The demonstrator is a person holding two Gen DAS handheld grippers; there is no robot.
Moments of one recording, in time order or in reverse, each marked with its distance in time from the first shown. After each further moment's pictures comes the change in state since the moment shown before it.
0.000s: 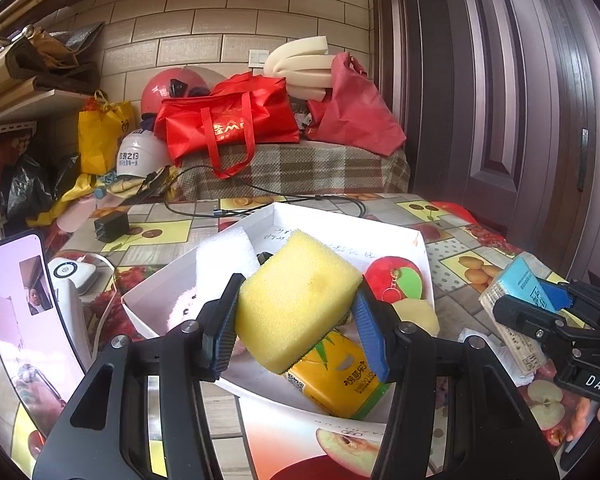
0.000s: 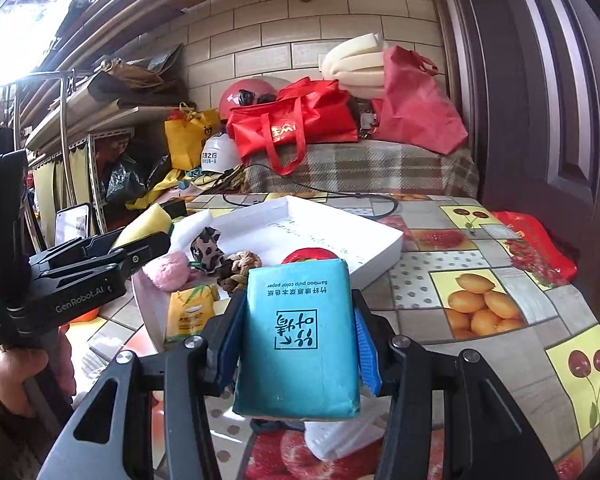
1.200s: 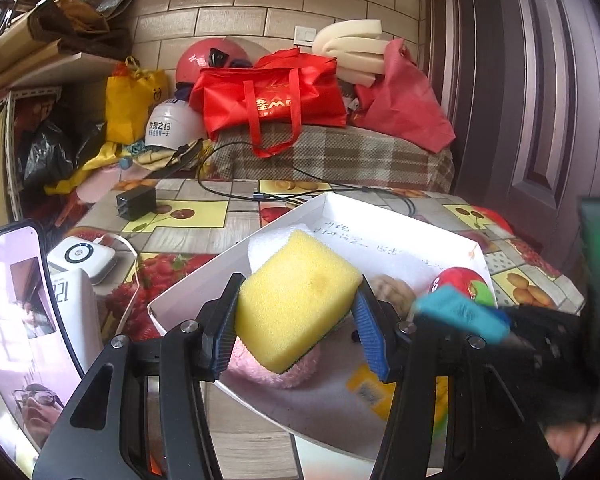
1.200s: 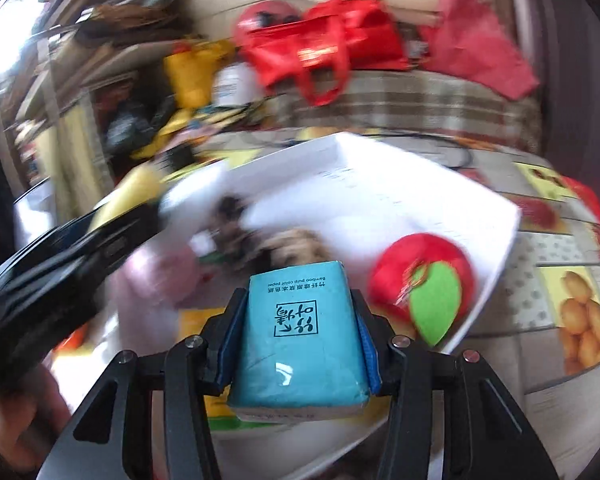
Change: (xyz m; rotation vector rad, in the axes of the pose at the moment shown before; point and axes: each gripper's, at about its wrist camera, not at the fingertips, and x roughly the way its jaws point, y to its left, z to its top) left arm 0.045 0.045 0.012 -0.094 0.071 0.090; right arm 0.126 0.031 0.027 0.071 0.258 0.005
